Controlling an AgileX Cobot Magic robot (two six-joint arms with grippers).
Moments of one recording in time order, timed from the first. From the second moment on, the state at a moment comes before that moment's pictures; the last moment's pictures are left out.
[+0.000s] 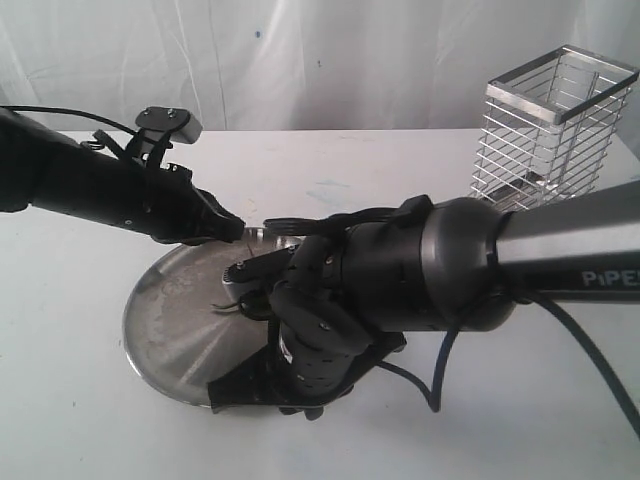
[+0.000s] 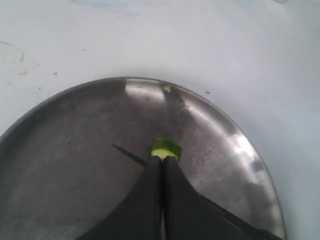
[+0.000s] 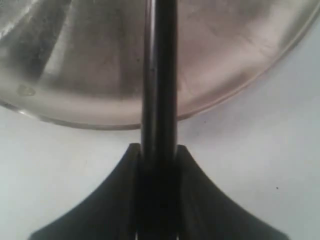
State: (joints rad) left arm -0.20 1.74 -1.04 -1.27 0.54 1.34; right arm 0.96 1.84 -1.11 -0.24 0.64 0.74
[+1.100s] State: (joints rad) left arm -0.20 1.90 -1.04 -1.49 0.62 1.62; right arm 0.96 1.89 -1.11 -0.20 0.63 0.74
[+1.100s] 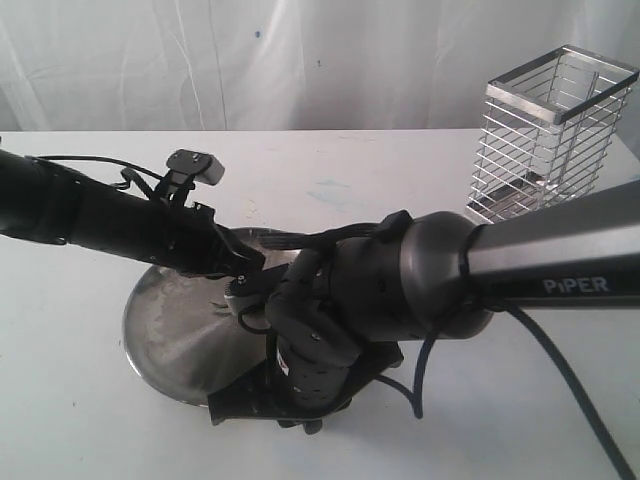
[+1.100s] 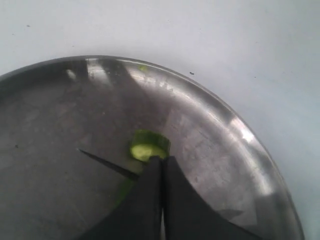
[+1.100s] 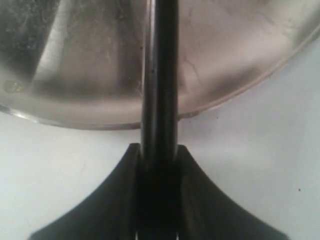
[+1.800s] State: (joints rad) left arm -0.20 1.94 -1.04 -1.78 0.59 1.90; right arm 0.96 1.89 -1.11 -0.20 0.63 0.74
